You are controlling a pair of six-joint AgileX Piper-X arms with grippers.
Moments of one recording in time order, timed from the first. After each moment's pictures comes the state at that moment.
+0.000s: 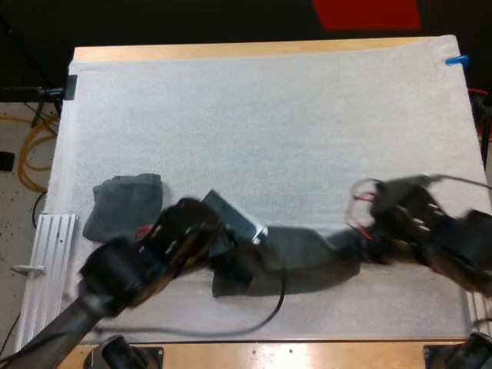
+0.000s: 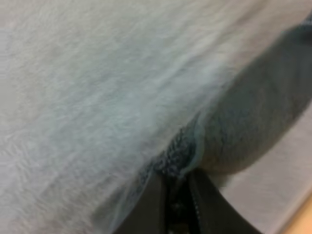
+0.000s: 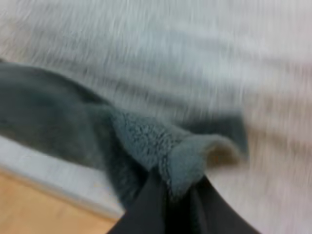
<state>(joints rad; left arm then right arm) -0.78 0.97 -1.04 1.08 0.03 -1.90 0.77 1.08 -1.12 1.23 -0.01 -1.37</state>
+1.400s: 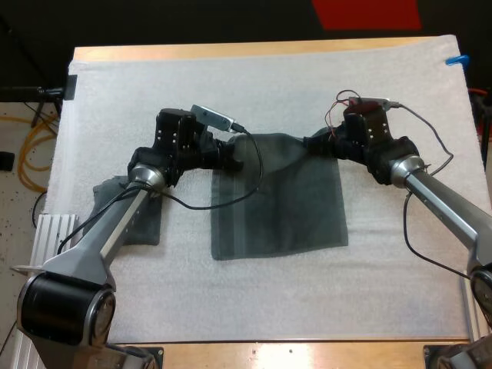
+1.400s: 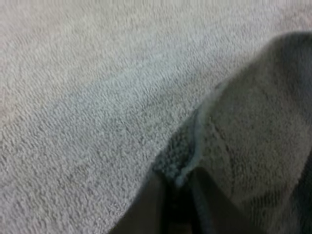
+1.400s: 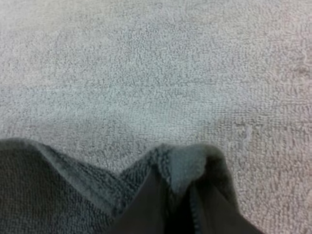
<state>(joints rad) -0.24 1.66 -1.04 0.33 0.36 -1.69 0.39 1.77 -1.12 0.26 -0.09 -1.50</state>
